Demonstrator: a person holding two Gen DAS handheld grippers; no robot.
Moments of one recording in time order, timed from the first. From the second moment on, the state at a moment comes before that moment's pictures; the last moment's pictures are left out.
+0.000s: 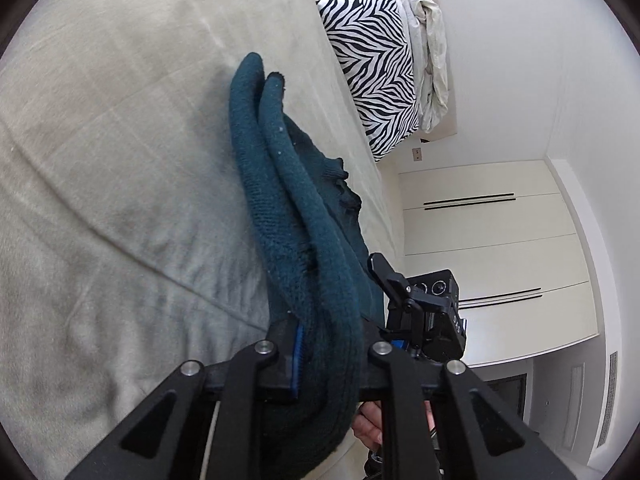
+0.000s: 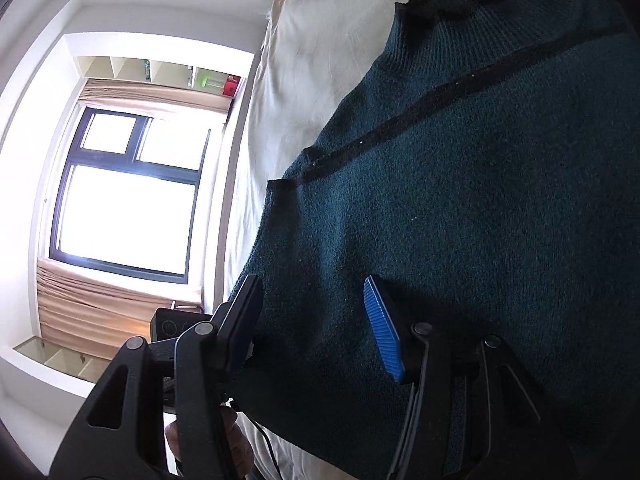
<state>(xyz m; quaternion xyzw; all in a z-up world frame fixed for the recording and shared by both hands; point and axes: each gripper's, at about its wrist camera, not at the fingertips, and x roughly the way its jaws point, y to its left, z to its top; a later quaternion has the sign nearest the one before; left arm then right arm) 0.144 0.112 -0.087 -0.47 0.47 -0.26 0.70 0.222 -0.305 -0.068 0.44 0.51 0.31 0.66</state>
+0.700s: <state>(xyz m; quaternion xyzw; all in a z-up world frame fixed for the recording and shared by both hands) 0.146 -0.153 -0.077 -0.28 0.52 -0.42 0.69 0.201 -0.524 -0.101 0.61 0.41 0.28 0.61</state>
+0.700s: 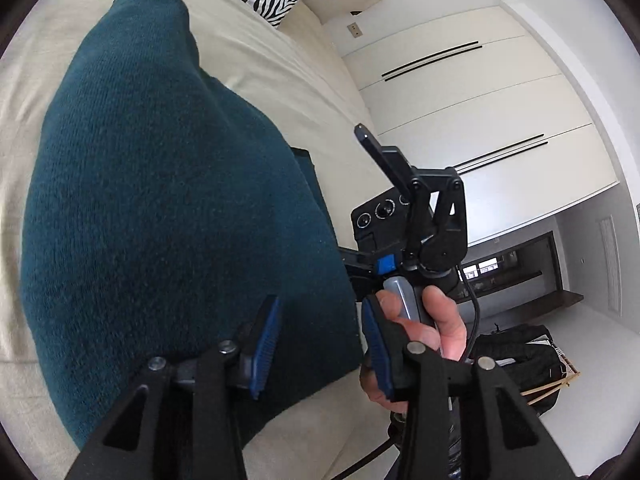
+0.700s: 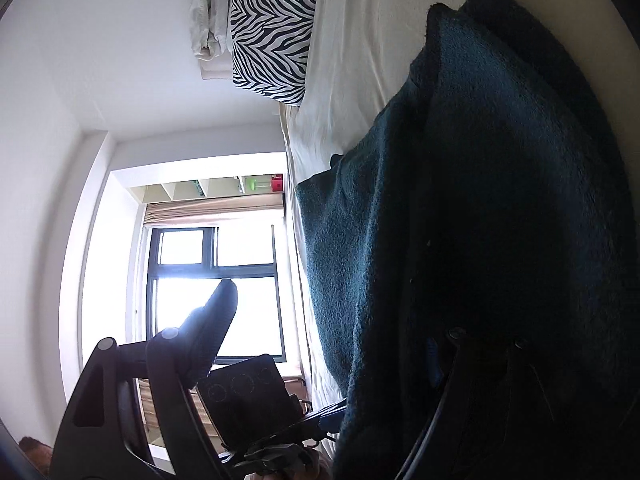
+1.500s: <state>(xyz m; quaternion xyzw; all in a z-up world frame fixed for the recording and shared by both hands) 0.127 -0.123 -0.067 -0.27 0.49 -0.39 0.73 0.193 -0.546 -0.051 0.31 0.52 0.12 0.79</state>
